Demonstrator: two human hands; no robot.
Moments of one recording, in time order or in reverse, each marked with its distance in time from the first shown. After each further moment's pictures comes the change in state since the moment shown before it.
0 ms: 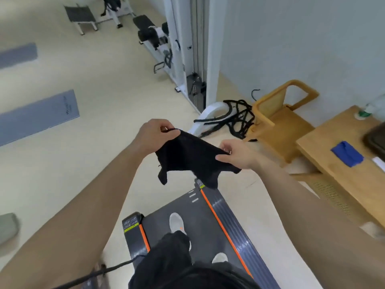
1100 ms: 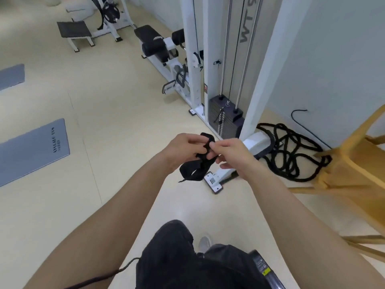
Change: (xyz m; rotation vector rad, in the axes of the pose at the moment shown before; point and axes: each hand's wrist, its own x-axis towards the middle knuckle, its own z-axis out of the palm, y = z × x) left_hand 0.565 -0.219 -0.051 -0.487 -0.297 -0.119; right_hand 0.622 -0.081 0.051 0.595 0.115 0.094
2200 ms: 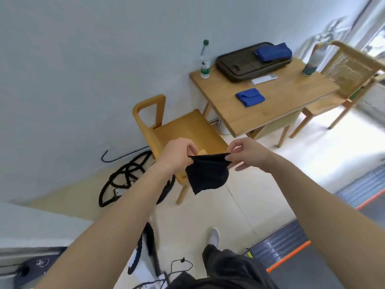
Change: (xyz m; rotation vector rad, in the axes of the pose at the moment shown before) left_hand 0.207 0.214 0.499 1.110 -1.114 0.871; right_hand -0.187 0.133 -0.379 0.461 1.160 0.366
